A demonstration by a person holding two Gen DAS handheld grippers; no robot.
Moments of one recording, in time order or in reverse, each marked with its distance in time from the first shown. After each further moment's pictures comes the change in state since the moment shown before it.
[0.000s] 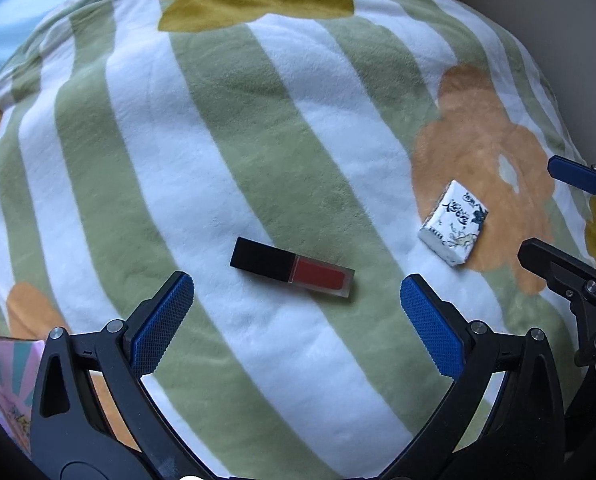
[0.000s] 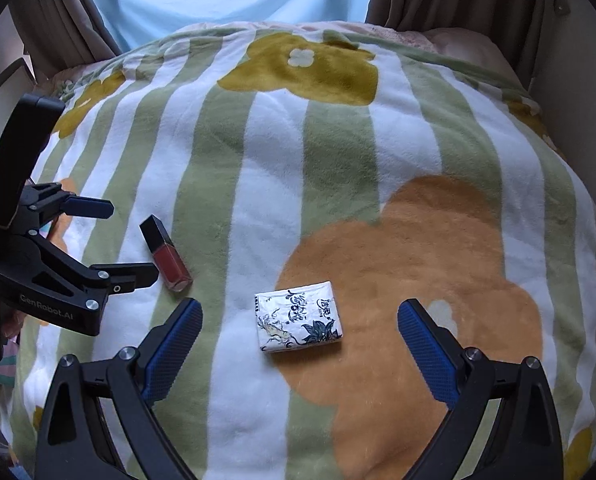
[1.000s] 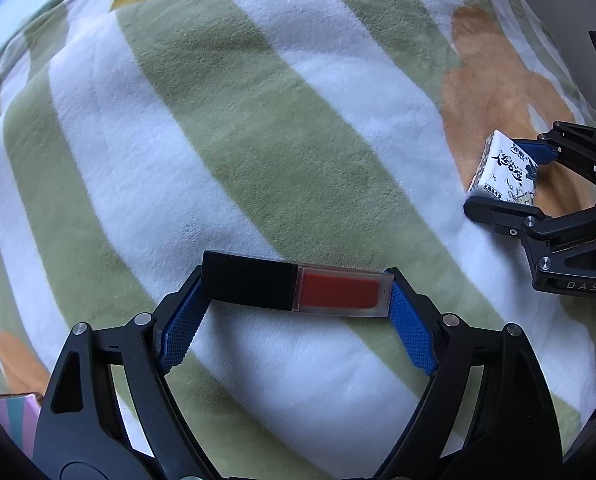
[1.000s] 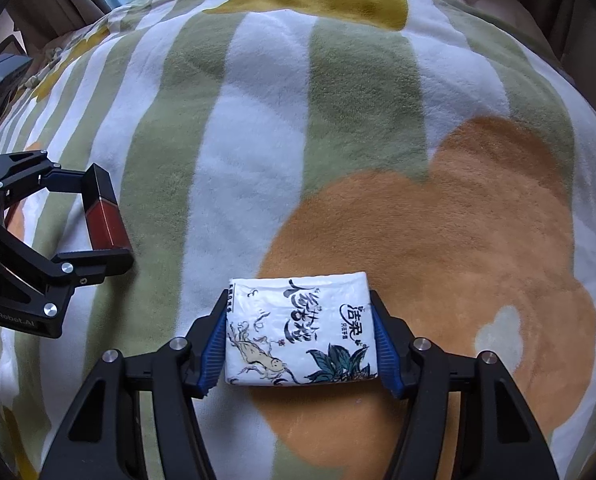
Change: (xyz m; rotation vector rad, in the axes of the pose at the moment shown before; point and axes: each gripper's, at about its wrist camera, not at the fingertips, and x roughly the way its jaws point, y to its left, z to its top) left arm 0.057 0.006 -0.001 0.133 0.037 0.001; right arm 0.059 -0.015 -0.002 0.010 0.121 0.021
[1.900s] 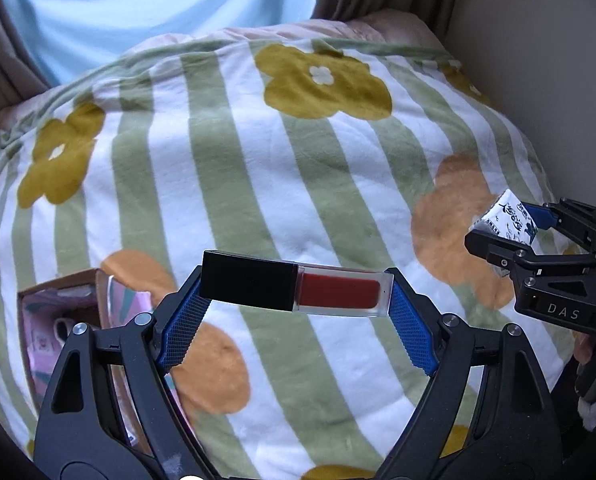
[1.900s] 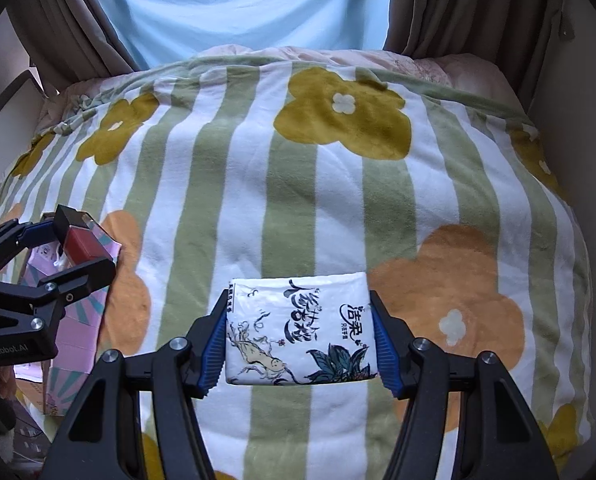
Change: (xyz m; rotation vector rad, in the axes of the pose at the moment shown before) left arm -0.231 0.033 -0.058 -0.300 -0.249 0.077; right arm -0.180 0.114 0.045 0.043 -0.122 -0.007
